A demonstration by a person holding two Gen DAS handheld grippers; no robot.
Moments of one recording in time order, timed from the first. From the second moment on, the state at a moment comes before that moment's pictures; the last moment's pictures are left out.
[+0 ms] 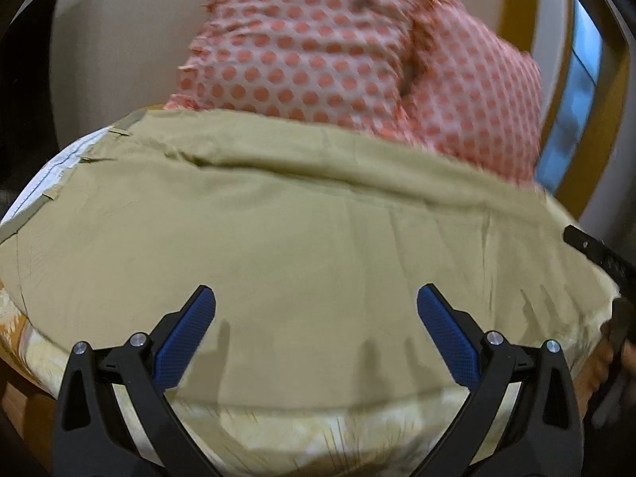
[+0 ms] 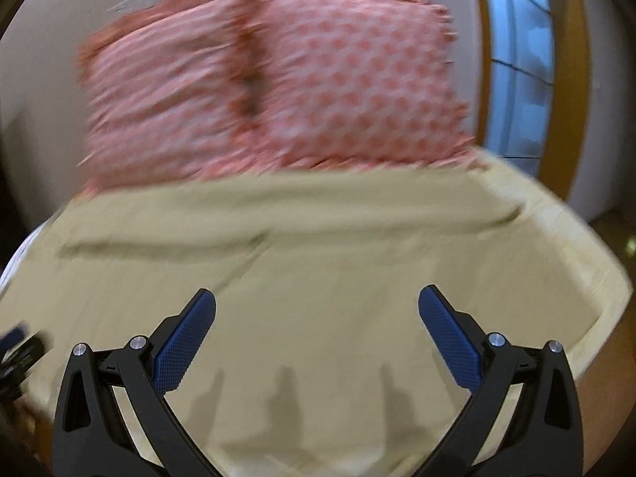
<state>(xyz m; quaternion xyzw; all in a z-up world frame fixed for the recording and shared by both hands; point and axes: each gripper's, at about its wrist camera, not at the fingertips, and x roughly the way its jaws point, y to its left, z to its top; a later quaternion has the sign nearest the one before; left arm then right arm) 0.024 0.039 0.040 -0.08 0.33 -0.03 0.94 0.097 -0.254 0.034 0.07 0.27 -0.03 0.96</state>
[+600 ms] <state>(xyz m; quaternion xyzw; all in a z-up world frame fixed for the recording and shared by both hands) 0.099 0.040 0.059 -0.07 0.33 0.03 0.94 0.418 -0.457 -0.021 0.21 0.43 -0.30 0.83</state>
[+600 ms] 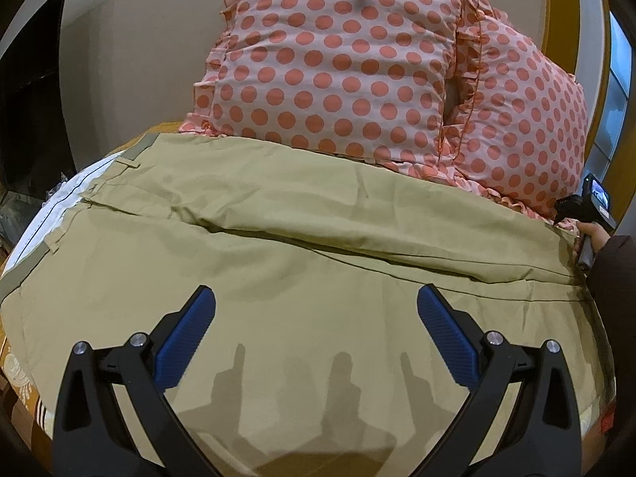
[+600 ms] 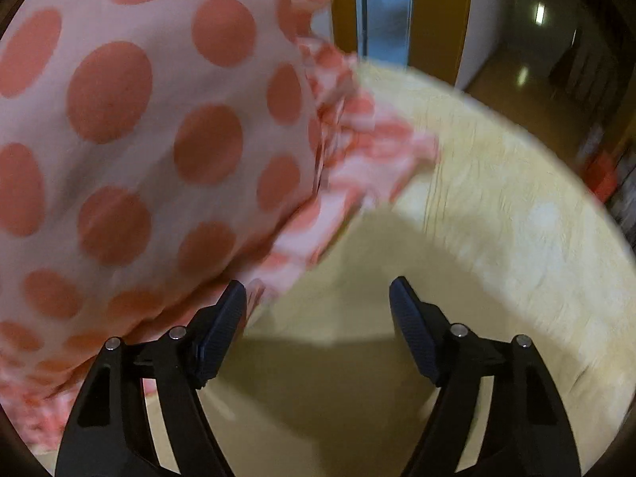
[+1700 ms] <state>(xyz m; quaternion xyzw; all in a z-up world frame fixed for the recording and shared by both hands) 0.101 0.117 0.090 -0.18 0.30 -0.01 0.94 0.125 -0.470 -0.053 0.51 0.28 -0.05 0.81</state>
